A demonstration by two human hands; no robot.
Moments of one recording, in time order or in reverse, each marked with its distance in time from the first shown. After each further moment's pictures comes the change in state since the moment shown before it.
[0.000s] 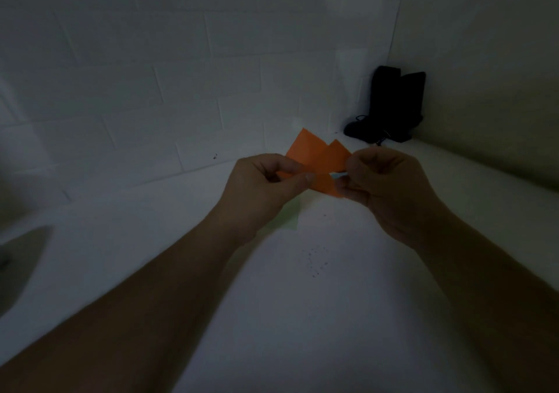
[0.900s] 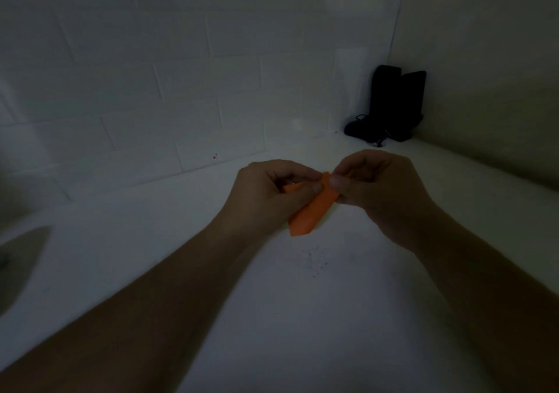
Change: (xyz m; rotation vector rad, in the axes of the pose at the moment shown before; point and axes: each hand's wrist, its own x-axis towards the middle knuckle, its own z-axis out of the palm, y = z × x) left_hand -0.003 -0.009 0.002 0.162 -0.079 0.147; right_hand -0.005 0.002 0.006 -0.234 -0.068 -0.080
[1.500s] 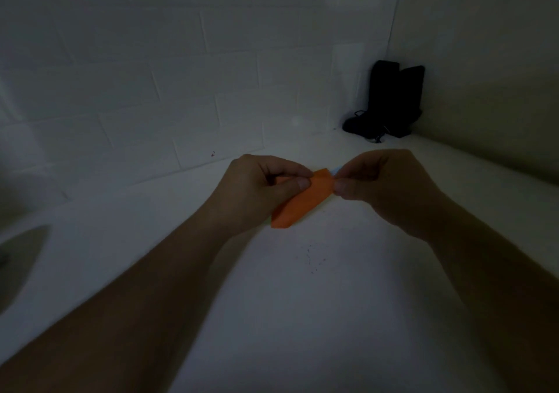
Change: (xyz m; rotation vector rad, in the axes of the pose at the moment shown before) left_hand 0.007 0.002 -0.018 0.177 -0.089 -0.019; right_hand 0.005 -0.002 -0.018 -0.315 -0.060 0.031
